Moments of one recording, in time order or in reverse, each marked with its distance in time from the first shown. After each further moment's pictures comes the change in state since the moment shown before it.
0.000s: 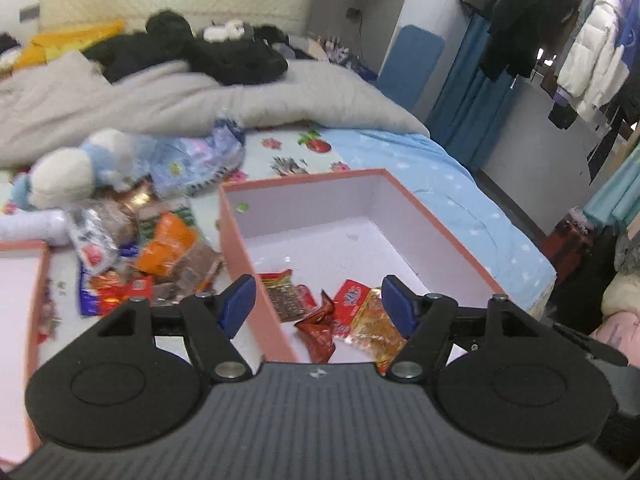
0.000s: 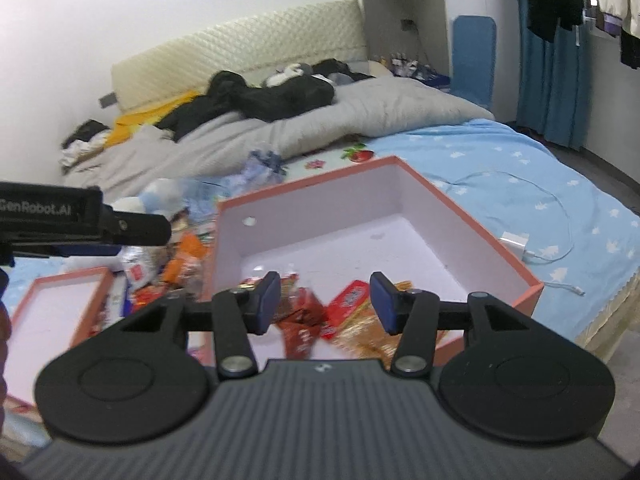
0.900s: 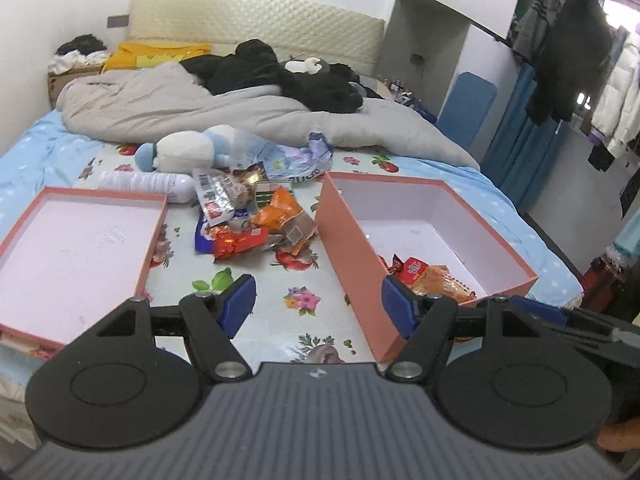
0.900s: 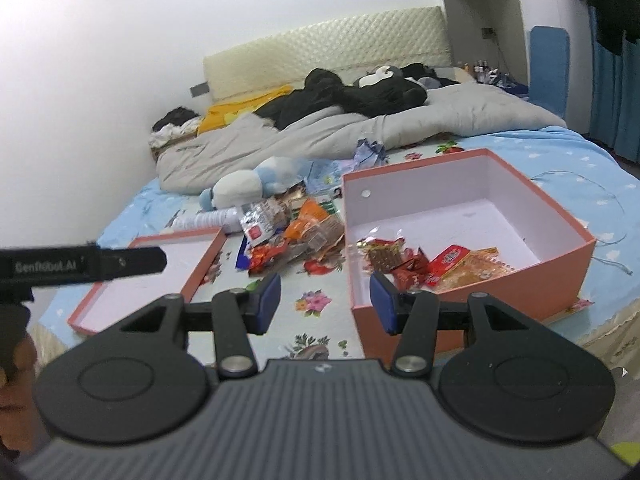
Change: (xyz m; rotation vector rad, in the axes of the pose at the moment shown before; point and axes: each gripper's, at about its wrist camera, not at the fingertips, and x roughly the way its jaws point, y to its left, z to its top) left arm -0.154 0.049 -0.120 -0.116 -0.116 0.156; right arm -0.075 0.058 -0.048 -0.100 0.016 0.219
